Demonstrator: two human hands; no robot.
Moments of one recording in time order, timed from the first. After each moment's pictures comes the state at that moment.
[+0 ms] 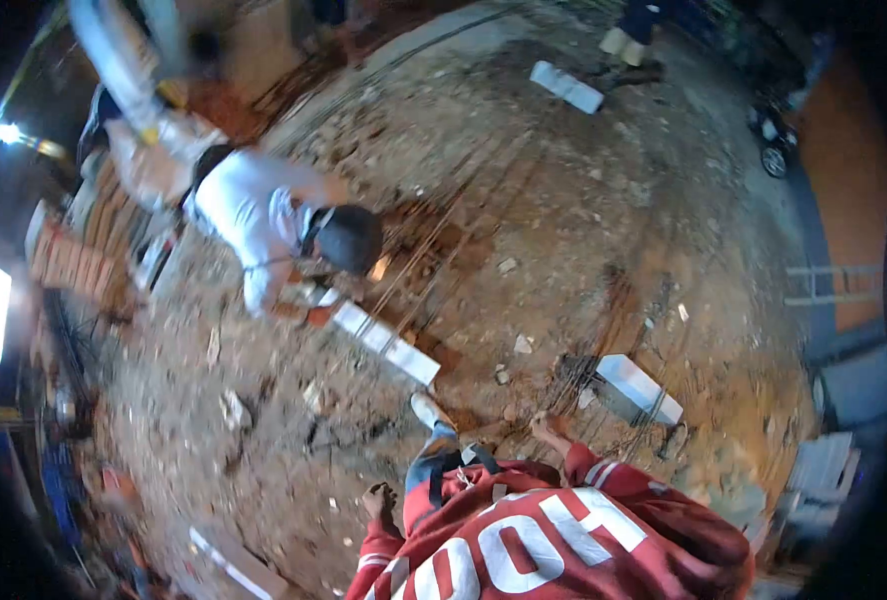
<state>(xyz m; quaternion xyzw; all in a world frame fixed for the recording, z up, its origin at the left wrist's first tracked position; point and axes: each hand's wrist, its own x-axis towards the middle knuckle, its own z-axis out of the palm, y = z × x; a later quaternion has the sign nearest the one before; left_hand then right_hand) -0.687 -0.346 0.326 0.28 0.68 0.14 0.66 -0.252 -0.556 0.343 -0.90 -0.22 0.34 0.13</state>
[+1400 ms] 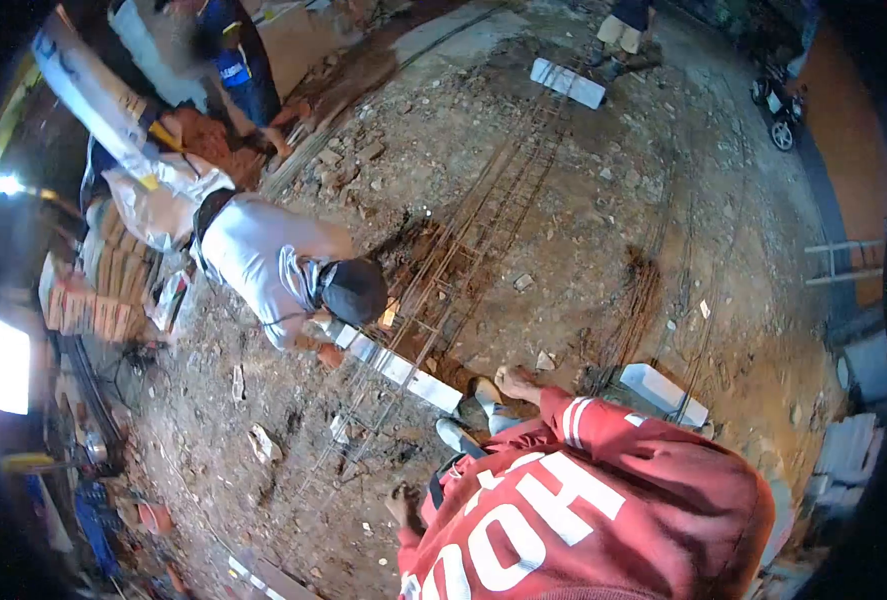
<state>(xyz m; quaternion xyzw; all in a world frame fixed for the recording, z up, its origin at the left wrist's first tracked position) -0.591 -0.286 0.365 0.23 0.65 0.29 0.66 -0.159 -0.343 0.331 -0.88 -0.33 0.33 0.12</state>
